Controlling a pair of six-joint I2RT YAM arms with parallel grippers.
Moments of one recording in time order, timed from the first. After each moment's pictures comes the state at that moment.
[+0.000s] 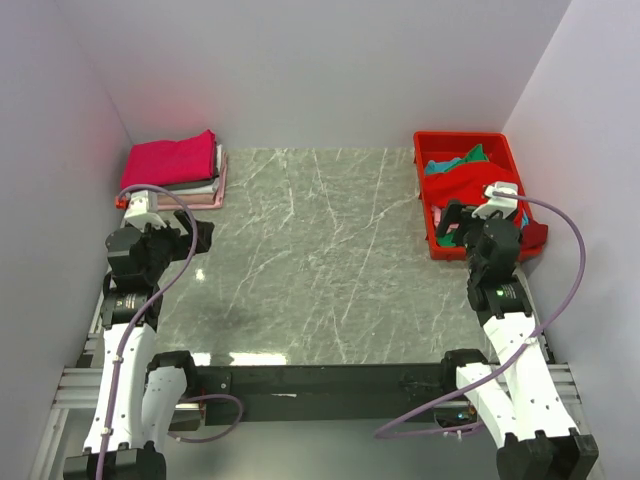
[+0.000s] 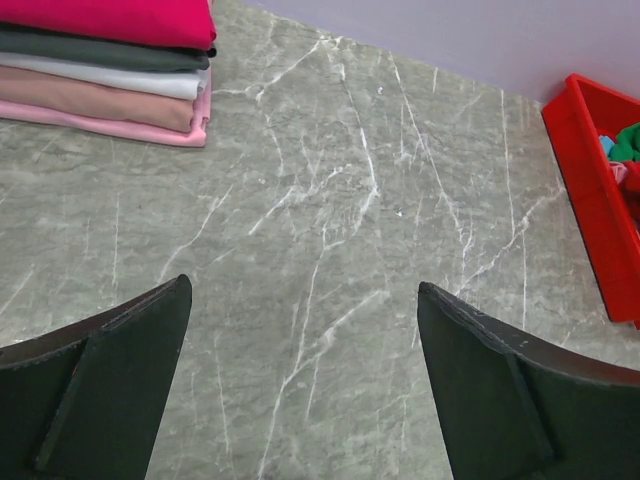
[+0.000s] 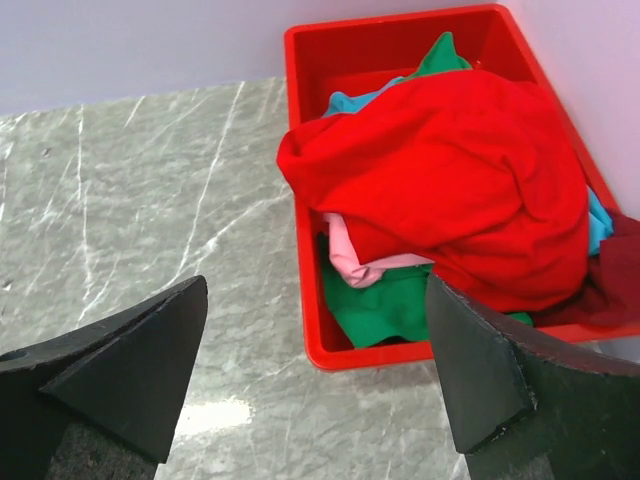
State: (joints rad) left arm 0.12 0.68 0.67 -0.23 0.29 -0.35; right arm 0.05 0.73 0.69 -0.13 0.17 0.09
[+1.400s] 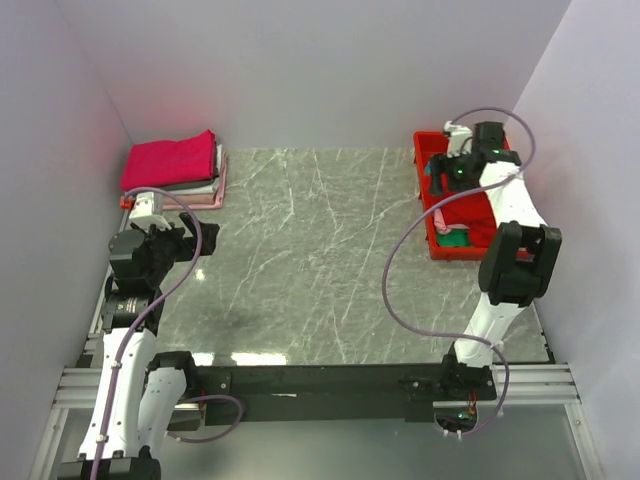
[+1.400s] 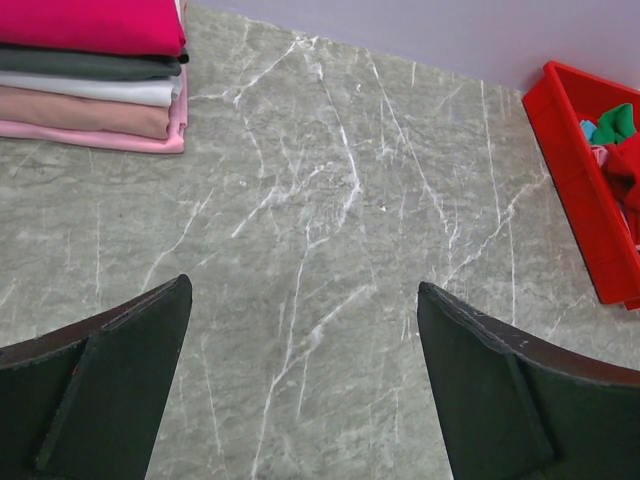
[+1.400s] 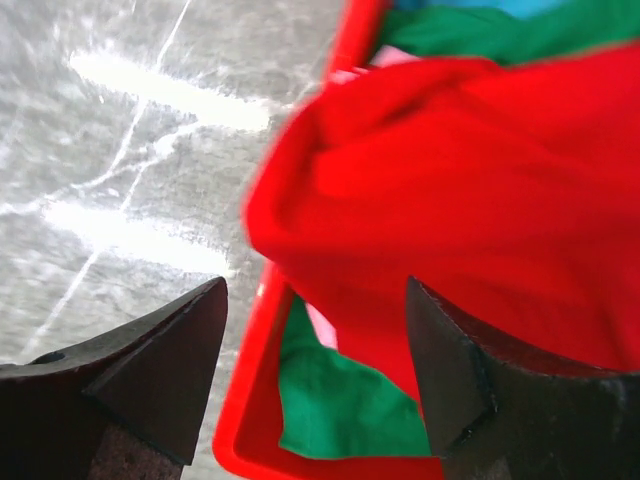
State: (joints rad) left arm 0.07 0.65 0.67 -0.23 0.28 -0.34; right arm -0.15 1.87 1.67 -0.73 -0.34 -0.30
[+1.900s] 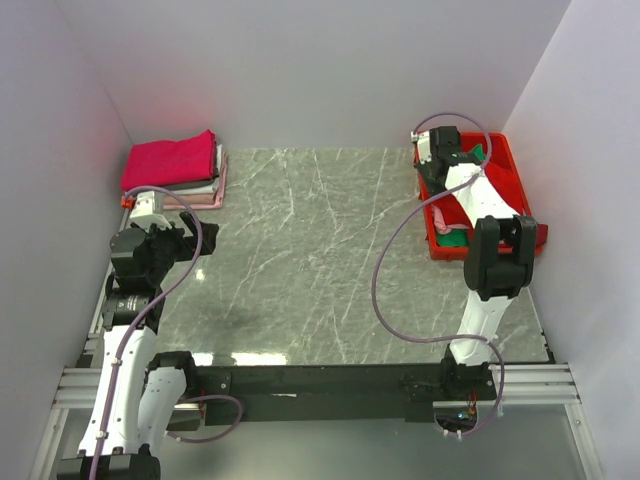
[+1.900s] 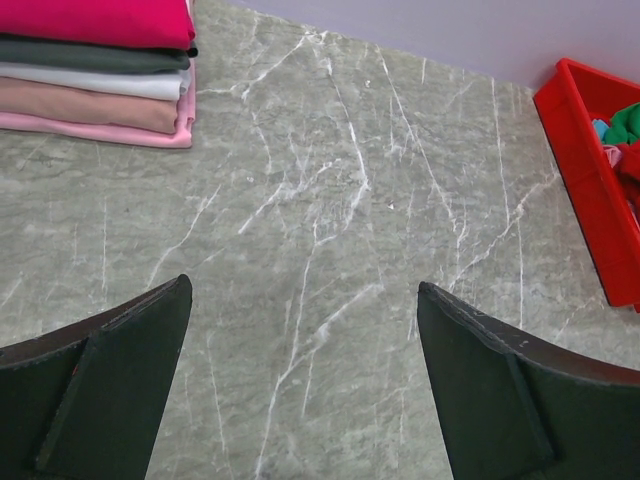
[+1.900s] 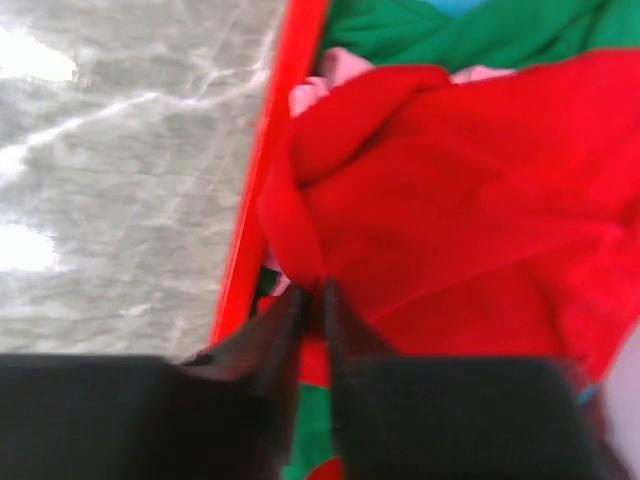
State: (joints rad) left arm 0.07 0.67 0.67 -0.23 0.27 -0.33; right arm 0.06 1.92 1.63 -0.63 0.16 -0.38
